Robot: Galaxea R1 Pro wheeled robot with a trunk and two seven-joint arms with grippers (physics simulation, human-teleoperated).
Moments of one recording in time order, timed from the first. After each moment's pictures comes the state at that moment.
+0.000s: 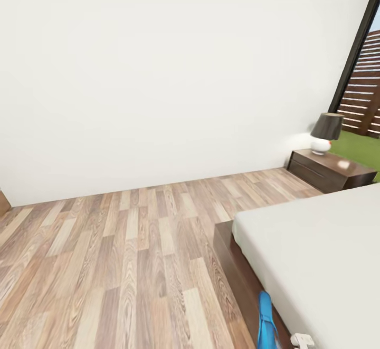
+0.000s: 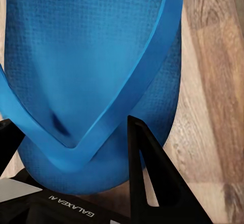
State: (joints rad) left arm -0.05 0.04 -0.19 -0.53 0.01 -0.16 -0.11; right arm -0.39 -0.27 -0.12 -0.15 -0.08 0.04 0.79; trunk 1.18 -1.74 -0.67
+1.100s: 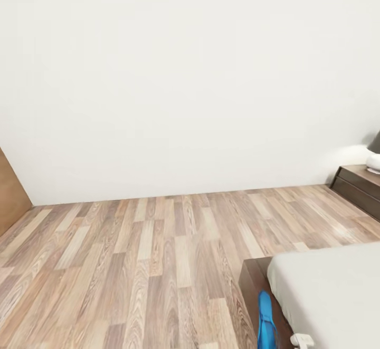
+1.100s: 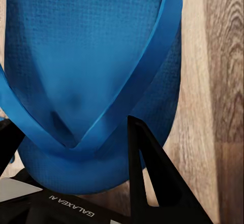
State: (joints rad) left arm -0.05 0.04 -0.19 -0.53 0.01 -0.16 -0.11; right arm -0.39 -0.27 -0.12 -0.15 -0.08 0.04 0.79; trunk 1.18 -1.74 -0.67
